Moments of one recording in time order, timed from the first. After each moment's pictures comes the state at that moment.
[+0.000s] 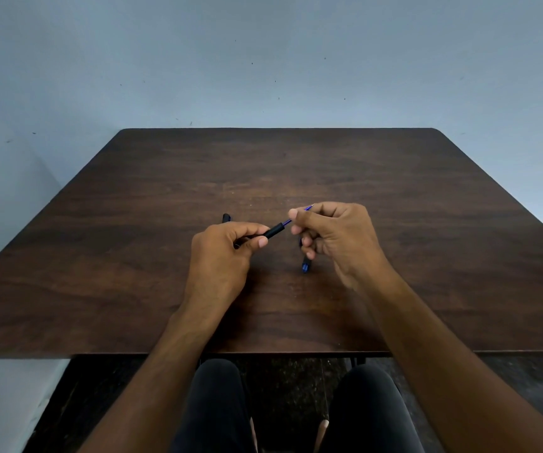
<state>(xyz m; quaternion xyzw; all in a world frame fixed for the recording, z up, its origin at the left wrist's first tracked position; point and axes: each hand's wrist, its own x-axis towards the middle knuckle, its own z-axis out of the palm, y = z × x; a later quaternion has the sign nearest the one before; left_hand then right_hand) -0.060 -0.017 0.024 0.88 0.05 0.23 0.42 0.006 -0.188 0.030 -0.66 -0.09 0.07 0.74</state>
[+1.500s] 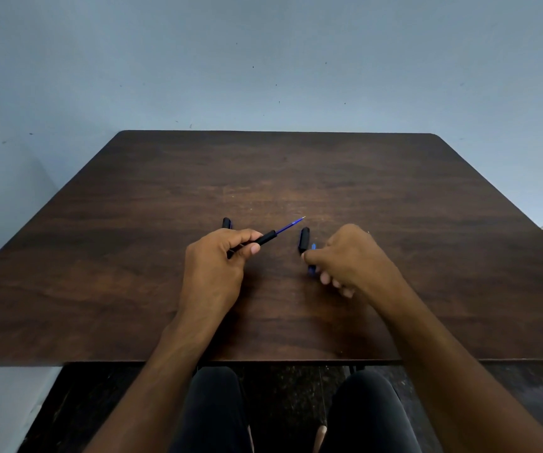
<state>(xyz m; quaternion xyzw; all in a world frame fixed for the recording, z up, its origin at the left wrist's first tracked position) -0.064 -0.010 0.015 0.87 0.06 0.26 0.42 -0.001 -0.194 0.046 -0.91 0.02 0.18 0.36</state>
